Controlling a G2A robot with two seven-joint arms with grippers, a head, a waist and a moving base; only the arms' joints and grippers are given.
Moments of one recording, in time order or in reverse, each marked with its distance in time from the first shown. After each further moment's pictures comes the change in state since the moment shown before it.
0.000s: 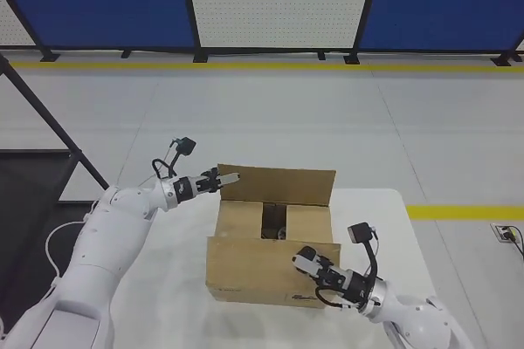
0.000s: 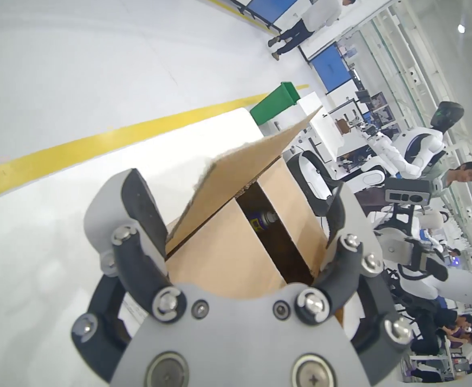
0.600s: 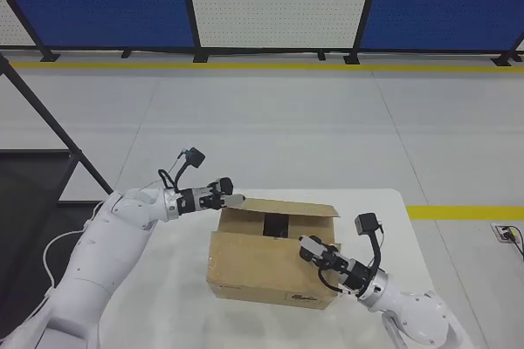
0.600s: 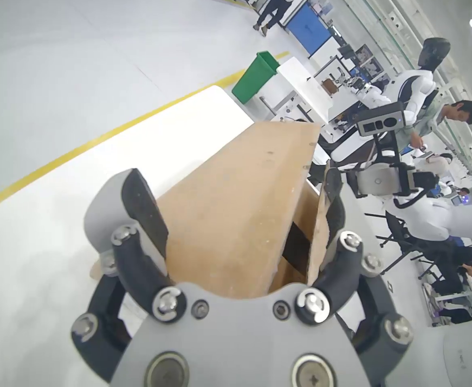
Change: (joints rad) left arm 0.103 0.108 0.147 -0.256 -0.070 -0.062 0.013; right arm 0.028 -0.012 0.001 0.022 0.041 0.068 -0.075
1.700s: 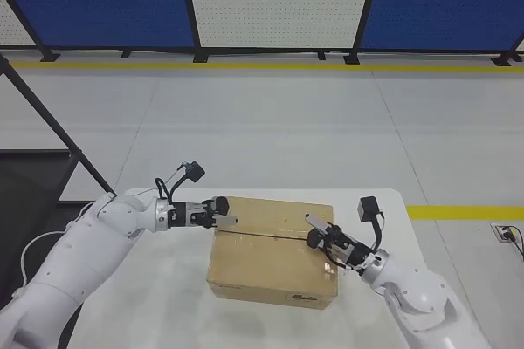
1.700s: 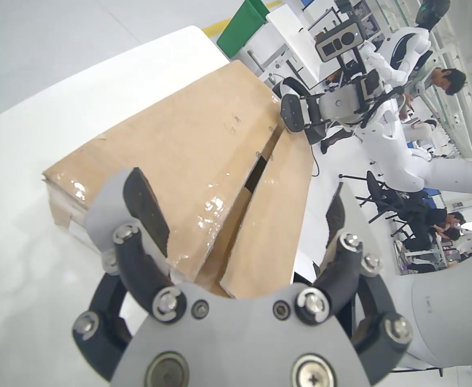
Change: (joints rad) left arm -0.056 0.186 0.399 -0.205 -0.333 0.048 -0.048; right arm 0.127 -0.016 0.006 0.145 0.089 0.175 0.045
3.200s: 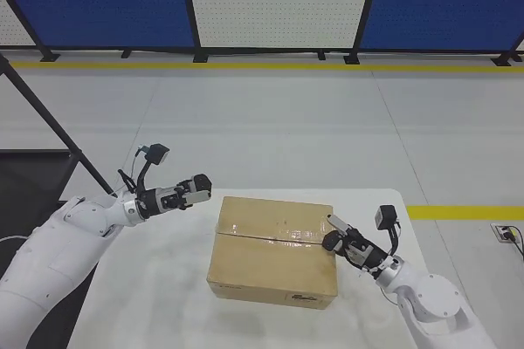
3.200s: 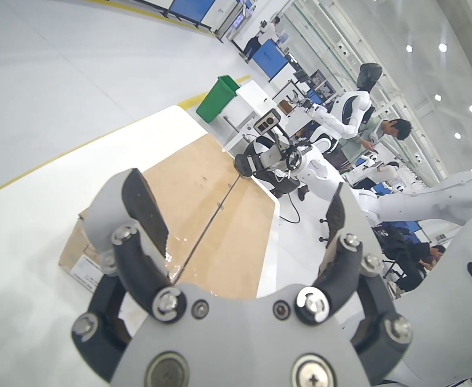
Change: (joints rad) left arm 0.003 0.130 -0.014 -0.102 -0.238 -0.070 0.070; right arm -0.061 0.006 0.087 0.063 0.069 -0.040 0.007
